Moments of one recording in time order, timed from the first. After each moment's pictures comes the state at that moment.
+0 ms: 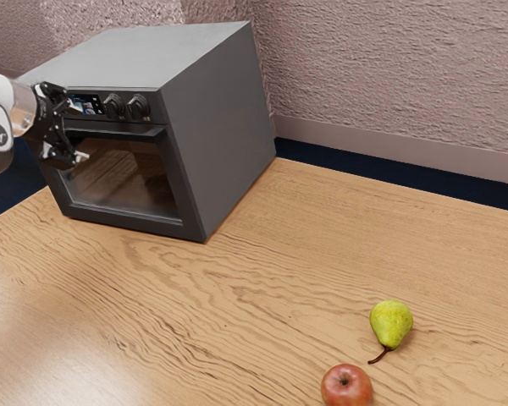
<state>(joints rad) 0.52 -0.04 0.04 -1.83 -0.27 2.58 -1.51</state>
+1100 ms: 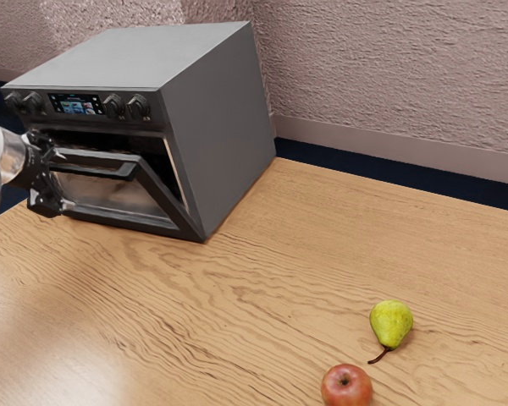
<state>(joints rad) 0.61 -0.21 -0.01 -2.12 -0.22 2.61 -1.58</state>
